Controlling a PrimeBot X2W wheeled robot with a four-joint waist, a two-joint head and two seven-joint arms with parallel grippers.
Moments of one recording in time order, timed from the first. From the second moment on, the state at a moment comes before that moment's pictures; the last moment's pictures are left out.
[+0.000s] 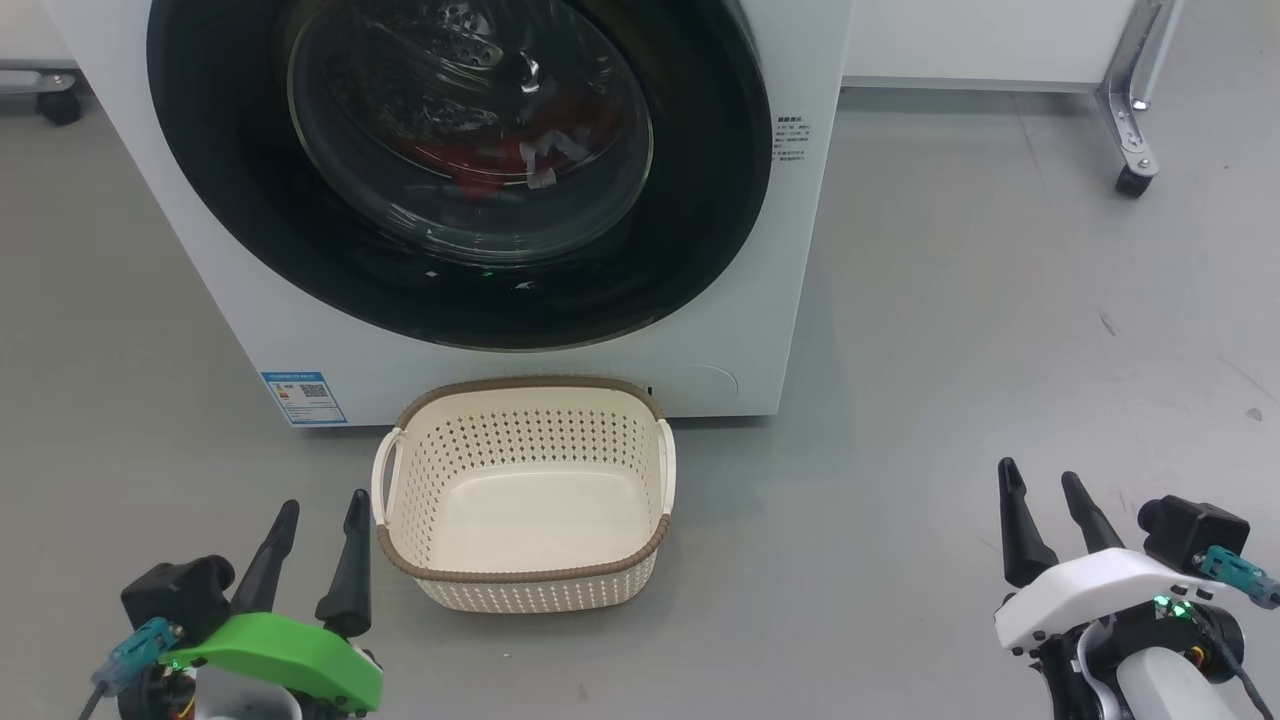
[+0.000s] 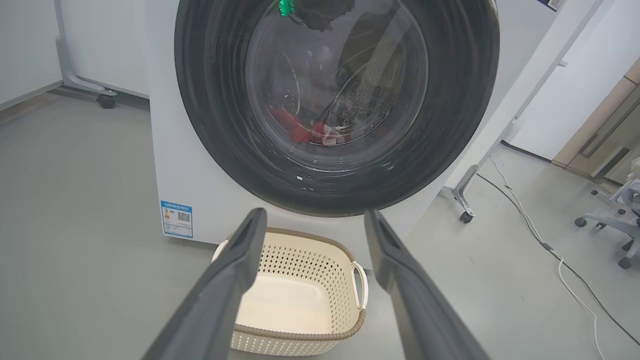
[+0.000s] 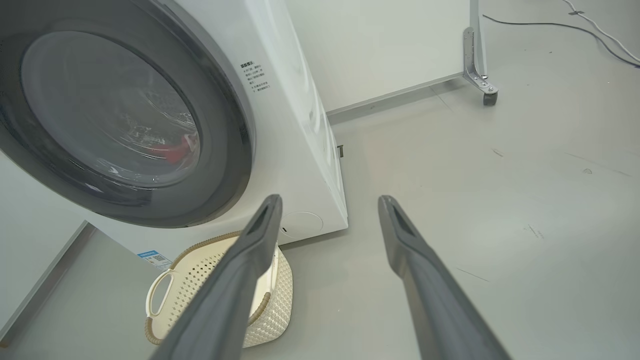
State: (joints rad) left arm -0.05 0.16 -0.23 0.21 -0.69 -0.06 -0.13; right arm -0.05 -0.16 0.19 0.31 0.68 0.06 -0.13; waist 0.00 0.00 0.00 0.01
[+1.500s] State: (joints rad) left arm -0.05 0.13 -0.25 0.29 -0.36 0.01 -0.25; right arm -0.05 -0.14 0.21 0.33 0.25 -0.02 -0.24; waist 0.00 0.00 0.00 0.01
